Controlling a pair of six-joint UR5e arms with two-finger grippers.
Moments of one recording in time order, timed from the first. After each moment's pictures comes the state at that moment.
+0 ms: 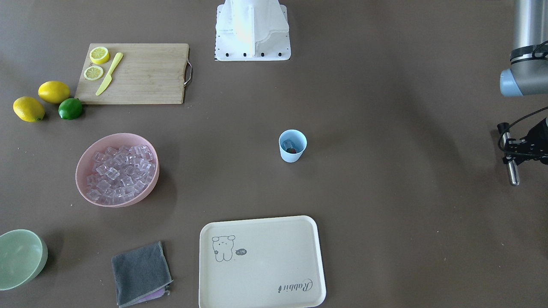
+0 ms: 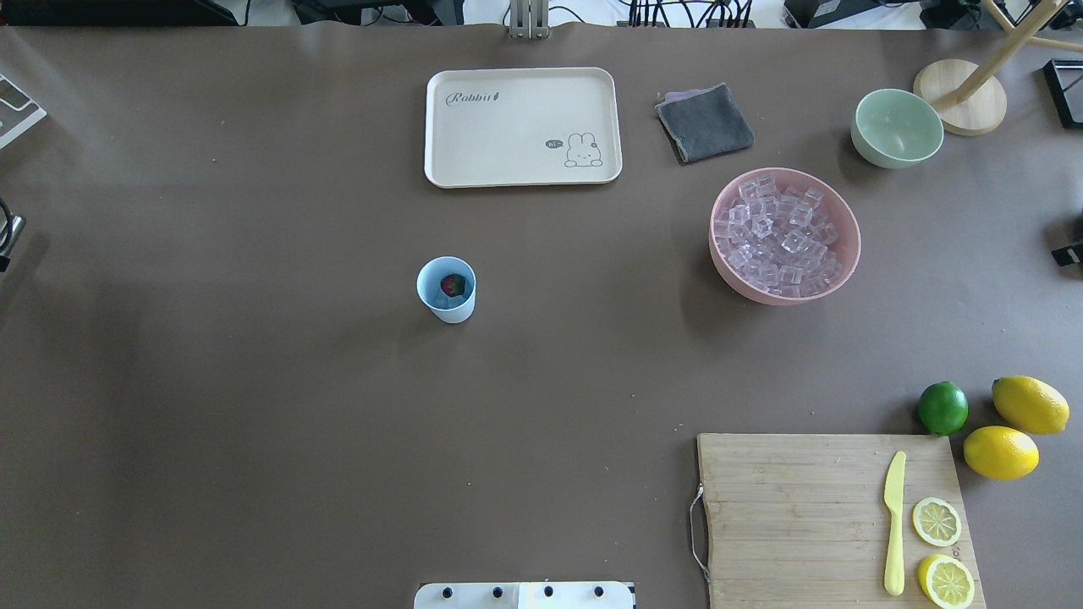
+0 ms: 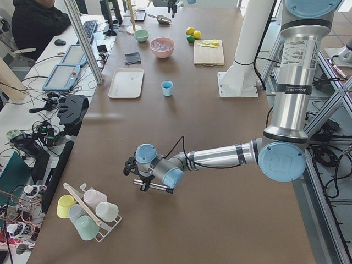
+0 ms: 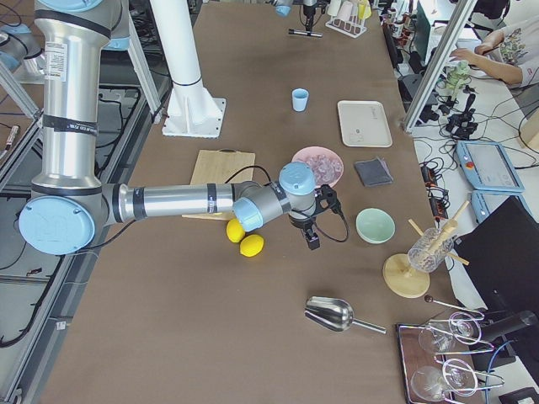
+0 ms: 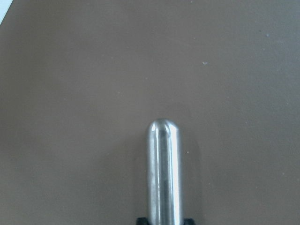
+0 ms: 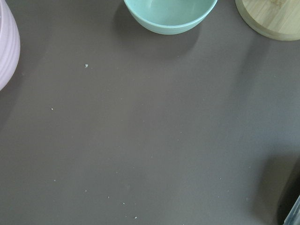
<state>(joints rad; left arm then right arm) -1.23 -1.66 -1.24 -2.30 -2.23 -0.34 1.32 -1.67 1.72 -1.13 2.32 0.08</state>
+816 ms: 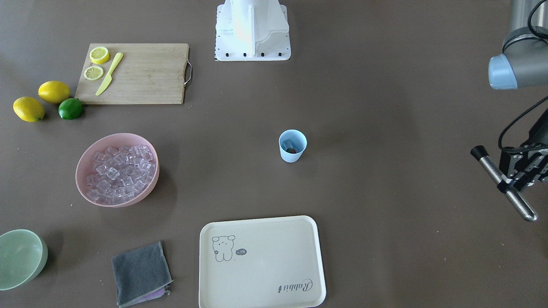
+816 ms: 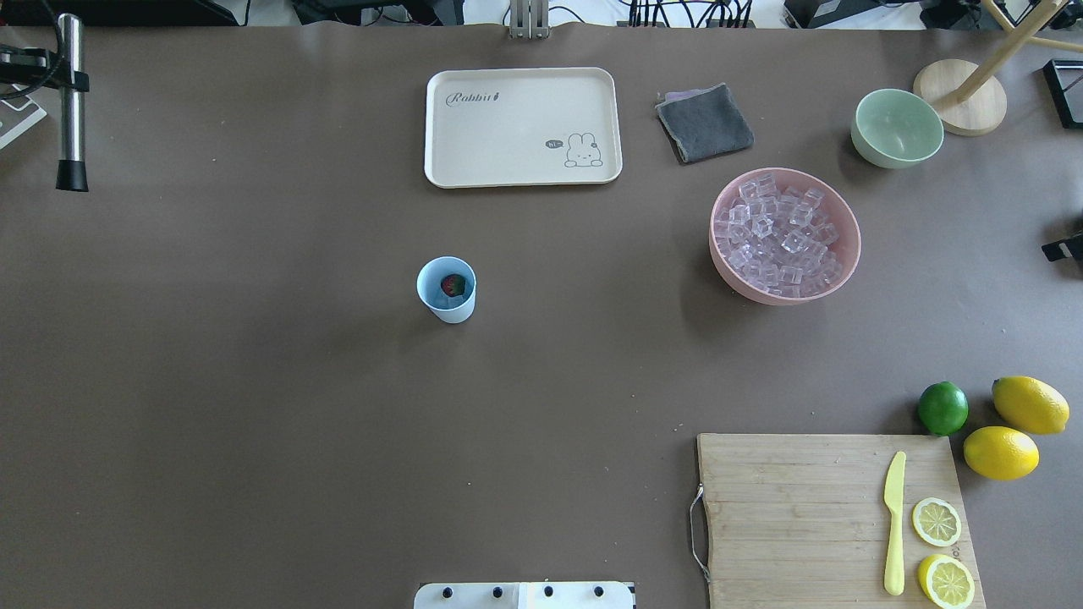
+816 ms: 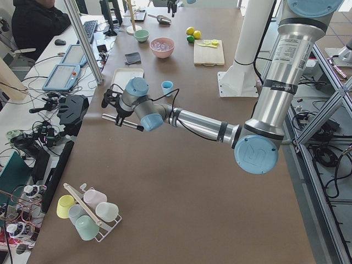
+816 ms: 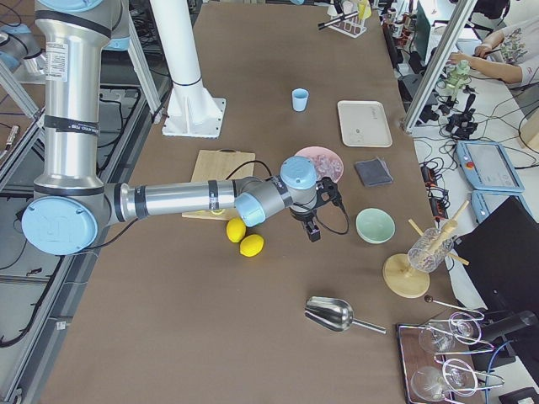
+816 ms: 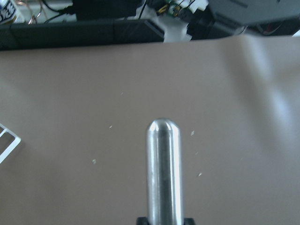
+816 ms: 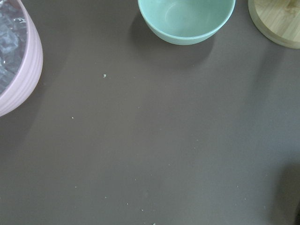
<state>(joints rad) -1.20 -1.84 -1.61 -2.30 -2.04 -0.81 1.31 -1.66 1.75 -1.13 2.36 0.10</state>
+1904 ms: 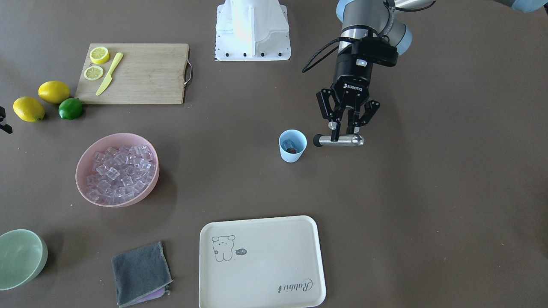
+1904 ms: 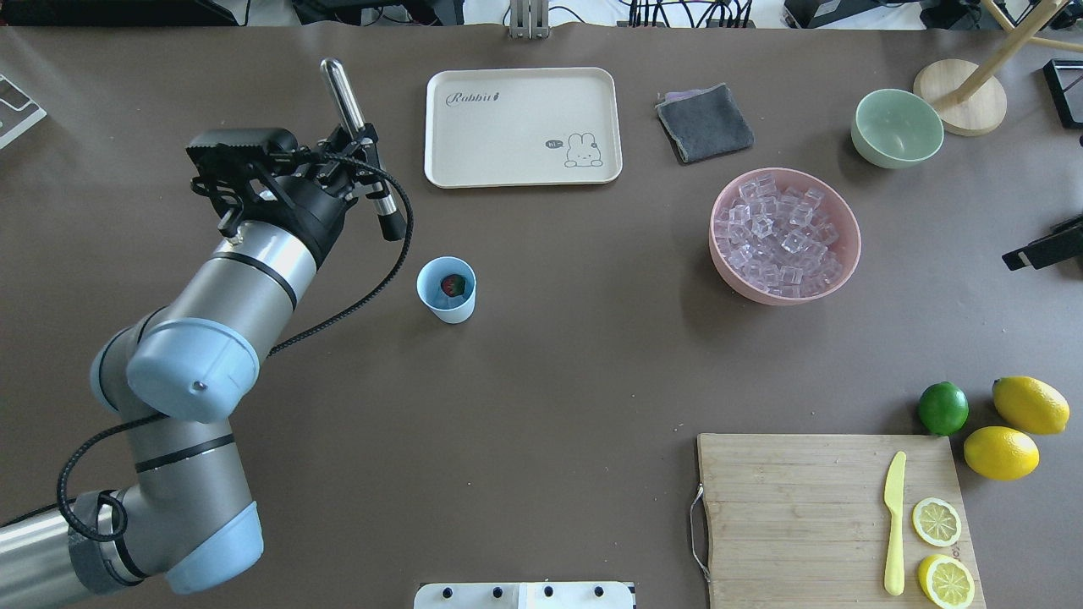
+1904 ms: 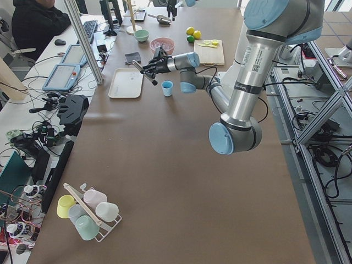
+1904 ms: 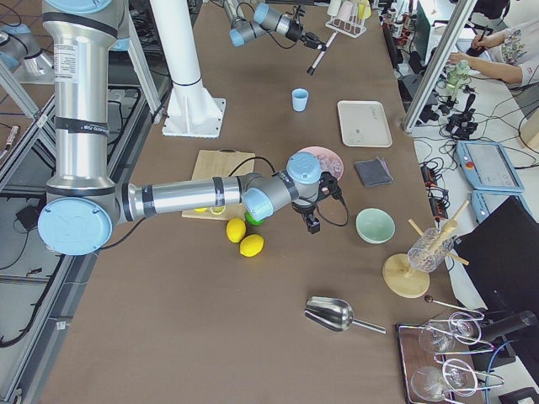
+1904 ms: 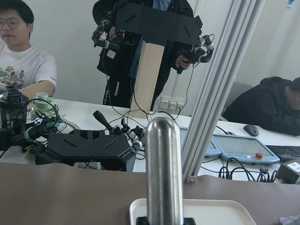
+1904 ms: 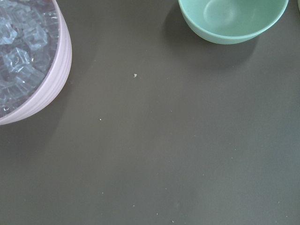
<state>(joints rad) -0.41 -1.96 -1.84 -2.38 -0.77 -1.08 1.25 -1.63 1.73 -1.15 2.38 0.11</state>
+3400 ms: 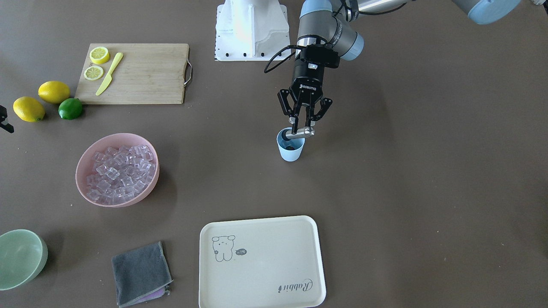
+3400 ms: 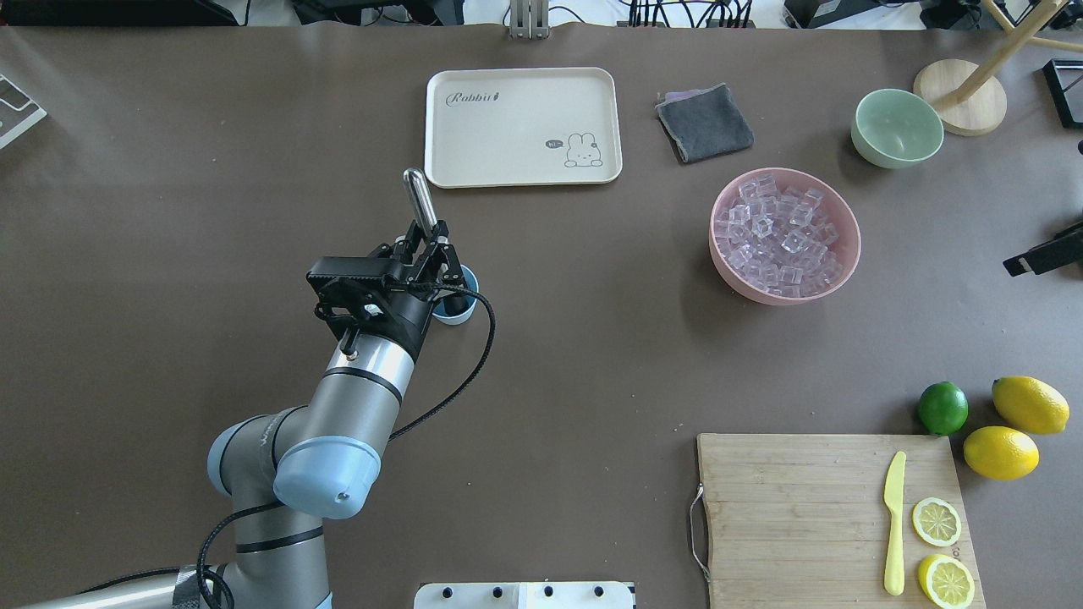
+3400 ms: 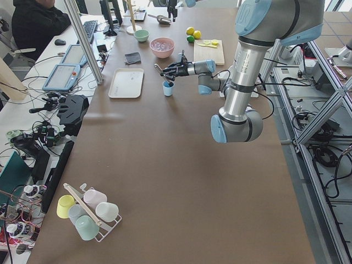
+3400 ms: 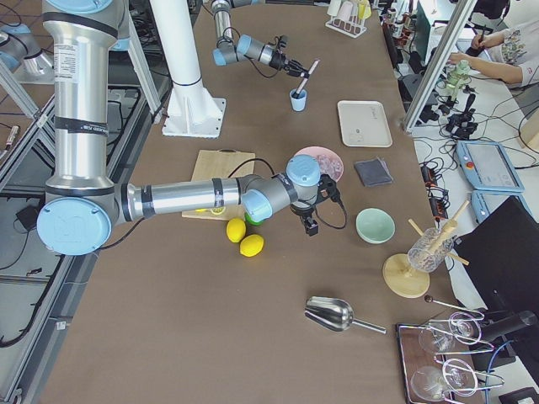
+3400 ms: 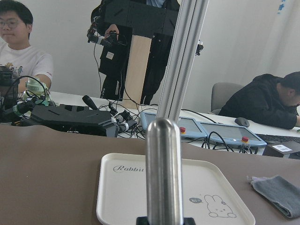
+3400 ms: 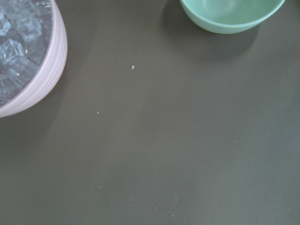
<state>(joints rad) -0.26 -2.05 -1.65 -2.42 -0.60 -1.13 1.25 -1.64 1.73 -1.15 2.38 0.11</state>
